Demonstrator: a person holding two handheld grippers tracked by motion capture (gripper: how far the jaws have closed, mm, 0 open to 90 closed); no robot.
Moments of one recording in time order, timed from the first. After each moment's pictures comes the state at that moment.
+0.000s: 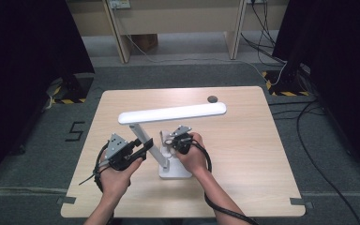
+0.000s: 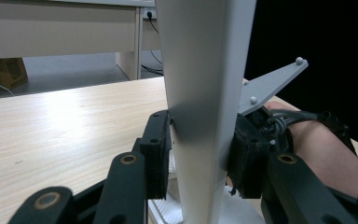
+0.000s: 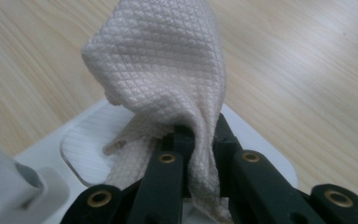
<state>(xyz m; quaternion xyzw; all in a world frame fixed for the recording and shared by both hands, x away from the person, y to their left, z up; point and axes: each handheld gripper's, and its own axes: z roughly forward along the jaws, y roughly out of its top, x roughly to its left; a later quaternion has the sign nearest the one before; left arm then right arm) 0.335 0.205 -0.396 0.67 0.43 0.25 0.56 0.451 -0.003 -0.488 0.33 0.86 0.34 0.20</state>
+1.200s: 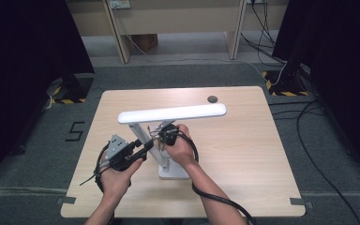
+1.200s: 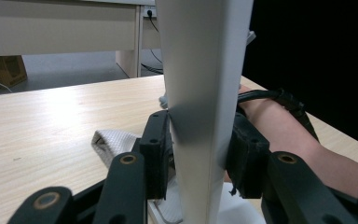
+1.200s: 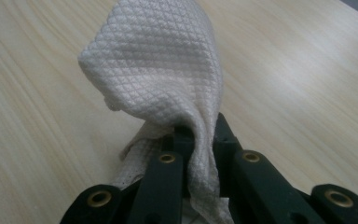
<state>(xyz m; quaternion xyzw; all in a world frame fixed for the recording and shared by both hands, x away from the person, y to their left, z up) 0.336 0.205 -0.401 0.67 0.43 0.24 0.56 0.478 0.044 -0.477 0.30 0.87 0.33 0.20</state>
